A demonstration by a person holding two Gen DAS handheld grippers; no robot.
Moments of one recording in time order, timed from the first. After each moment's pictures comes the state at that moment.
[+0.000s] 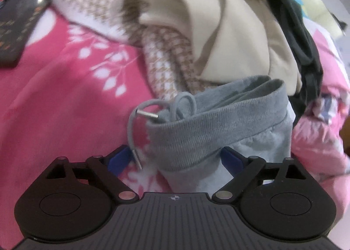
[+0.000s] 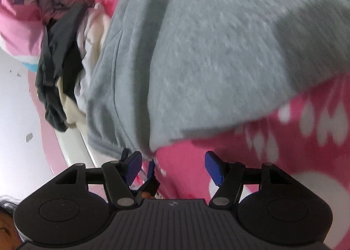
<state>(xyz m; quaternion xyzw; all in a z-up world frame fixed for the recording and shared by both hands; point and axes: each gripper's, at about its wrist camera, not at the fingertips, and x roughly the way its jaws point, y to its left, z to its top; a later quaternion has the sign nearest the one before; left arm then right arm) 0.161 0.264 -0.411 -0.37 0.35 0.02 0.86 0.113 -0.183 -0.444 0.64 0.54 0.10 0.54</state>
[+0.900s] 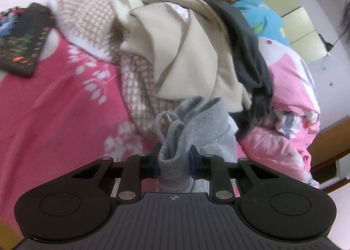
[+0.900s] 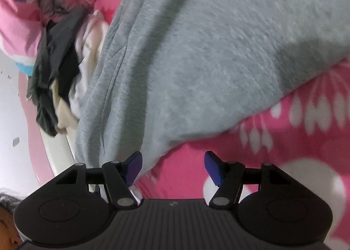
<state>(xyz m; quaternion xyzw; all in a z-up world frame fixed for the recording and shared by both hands) 0.096 0.278 -0.326 -0.44 0.33 0.00 0.83 0.107 -0.188 -0.418 0.60 0.55 0.07 0.58</state>
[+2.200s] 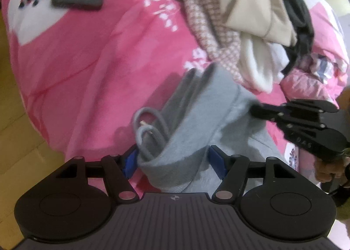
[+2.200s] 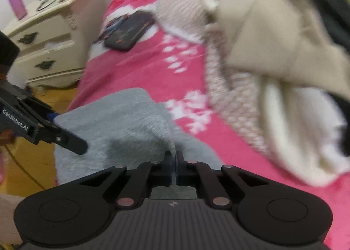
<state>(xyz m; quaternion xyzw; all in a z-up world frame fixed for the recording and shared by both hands) 0.055 0.304 -0.380 -0.38 0.48 -0.01 0.79 0.173 0.104 -0.304 -0.30 0.44 0.44 0.72</state>
